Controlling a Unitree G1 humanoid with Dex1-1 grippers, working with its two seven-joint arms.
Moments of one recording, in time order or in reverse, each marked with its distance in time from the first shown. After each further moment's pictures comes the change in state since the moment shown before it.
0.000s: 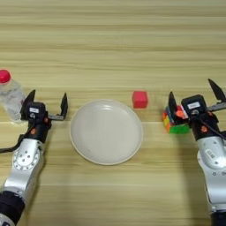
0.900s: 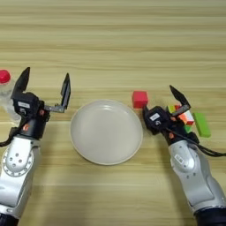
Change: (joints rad) left arm 0.198 0.005 -0.135 -0.671 0.035 0.187 -0.019; right arm -0.037 0.006 0.197 0.108 -0.221 -0.026 -0.082
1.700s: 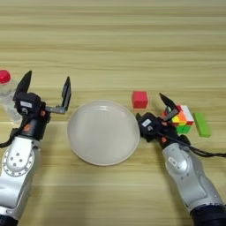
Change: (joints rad) left arm -0.011 0.000 0.039 0.095 -0.004 0.064 0.017; right arm -0.023 0.011 0.086 0.086 -0.032 0.004 0.026
